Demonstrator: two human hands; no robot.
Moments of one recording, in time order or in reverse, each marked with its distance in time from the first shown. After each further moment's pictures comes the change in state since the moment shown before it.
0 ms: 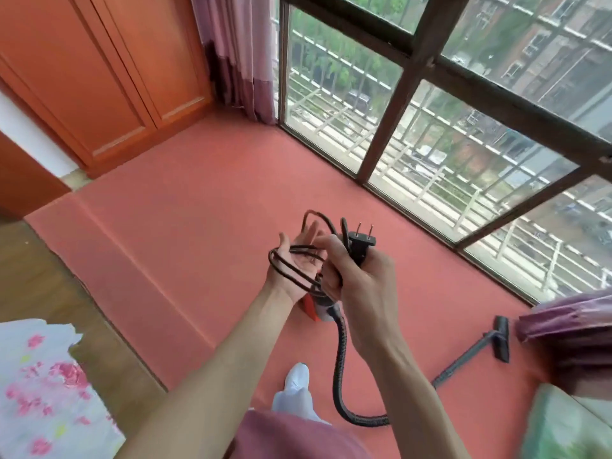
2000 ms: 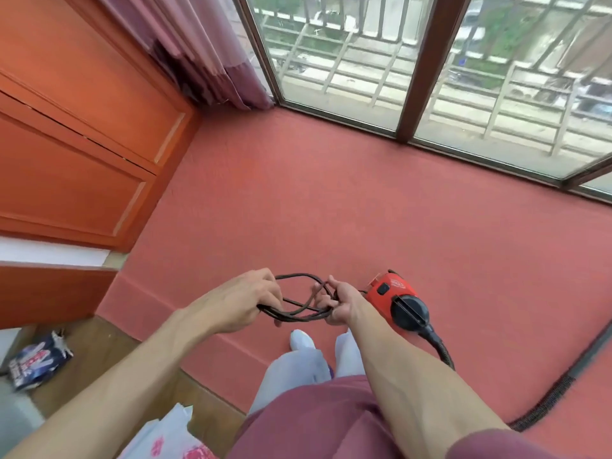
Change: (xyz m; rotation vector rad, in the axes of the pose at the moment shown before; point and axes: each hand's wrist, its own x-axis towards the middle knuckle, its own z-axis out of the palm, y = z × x) left_hand 0.274 0.312 0.005 2.251 -0.942 0.081; right_hand 0.430 0.270 0.127 1.169 0.112 1.472
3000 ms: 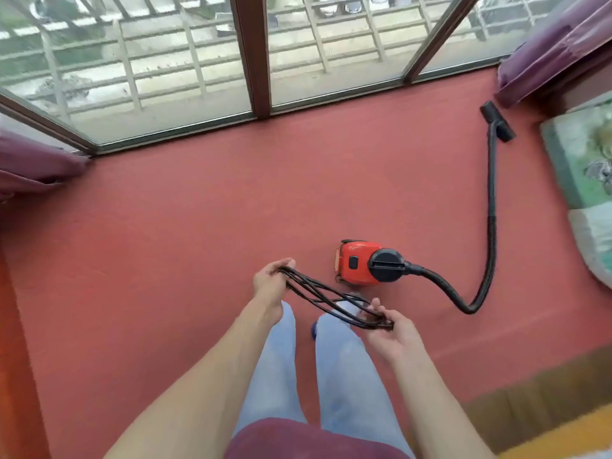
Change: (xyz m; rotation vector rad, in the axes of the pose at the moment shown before) left_hand 0.270 -0.146 0.007 -1.258 0.076 -0.744; right_hand -0.014 -0.006 0.054 1.190 0.165 -0.794
